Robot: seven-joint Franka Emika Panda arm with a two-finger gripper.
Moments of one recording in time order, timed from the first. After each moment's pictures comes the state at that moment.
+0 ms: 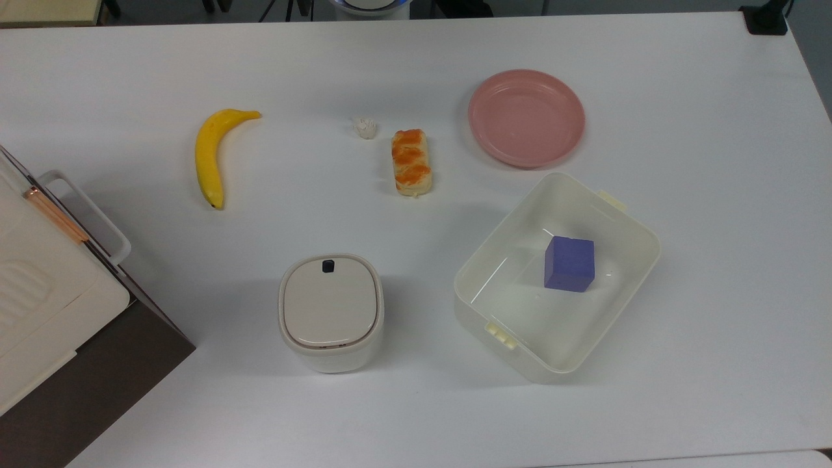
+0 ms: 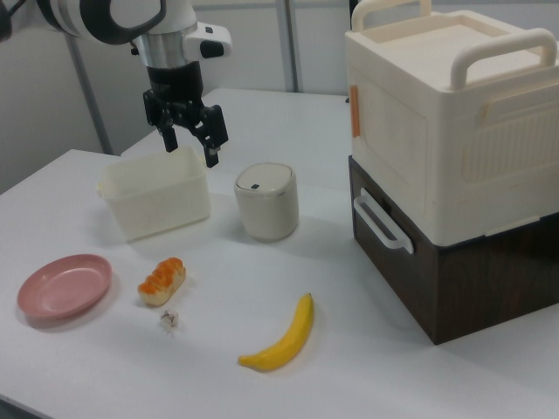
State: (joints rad) arm -0.01 -0.01 -0.16 -1.56 0.07 1.59 -0.04
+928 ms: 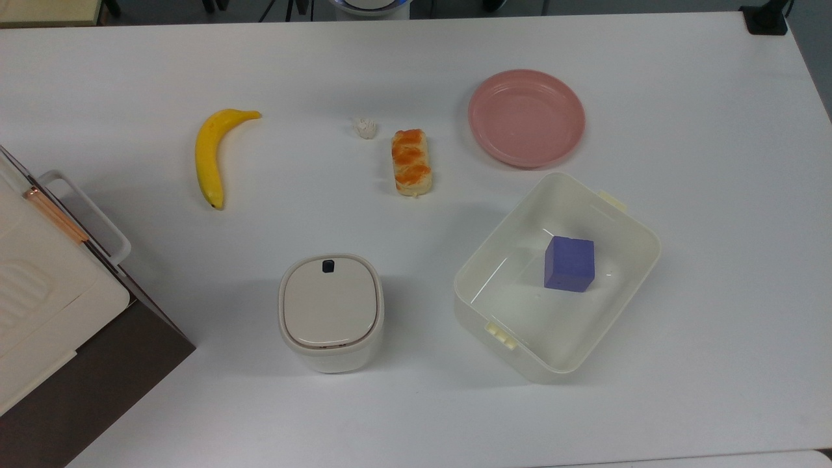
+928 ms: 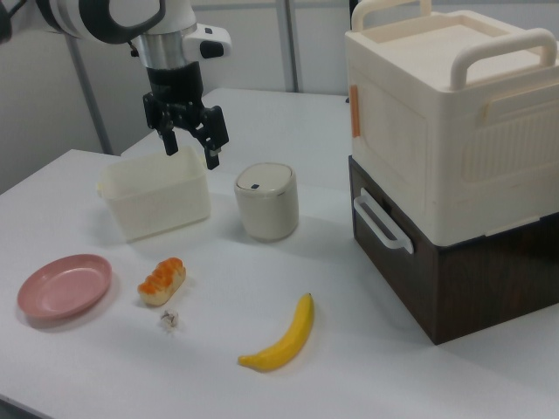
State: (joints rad) arm -0.01 -0.01 -0.15 -1.56 0.04 1.57 -0.05
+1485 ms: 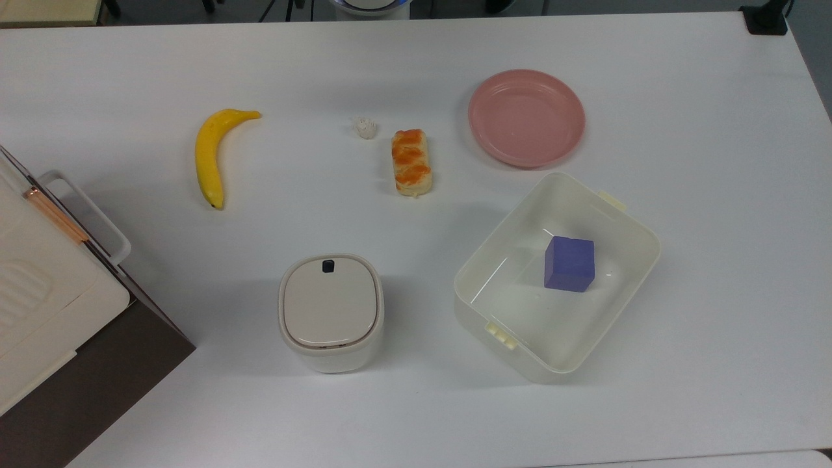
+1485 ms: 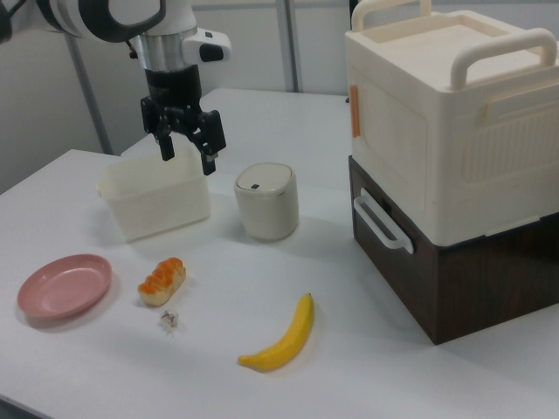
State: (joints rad) arm -0.01 -0.01 -0.16 -1.56 0.03 1.52 -0.05
